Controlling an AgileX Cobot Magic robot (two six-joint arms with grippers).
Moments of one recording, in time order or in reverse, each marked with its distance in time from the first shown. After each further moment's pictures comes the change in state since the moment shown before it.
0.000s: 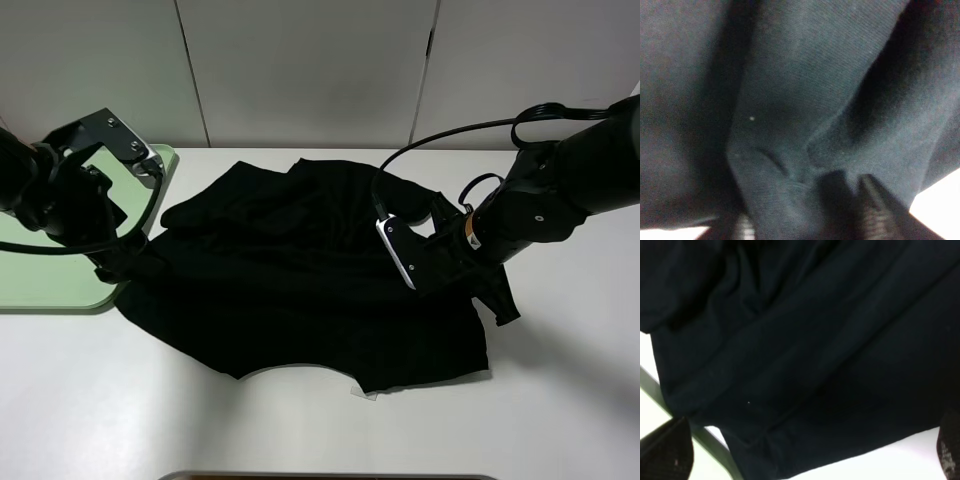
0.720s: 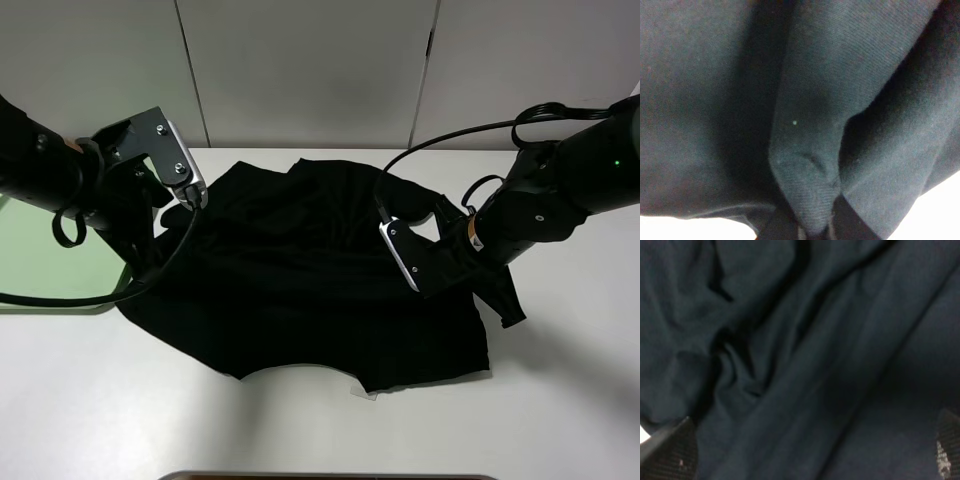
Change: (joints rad) left arm -0.164 0.010 0.000 0.007 -0.169 0.136; right arm -0.003 0.000 0.000 -0.003 0.041 0.003
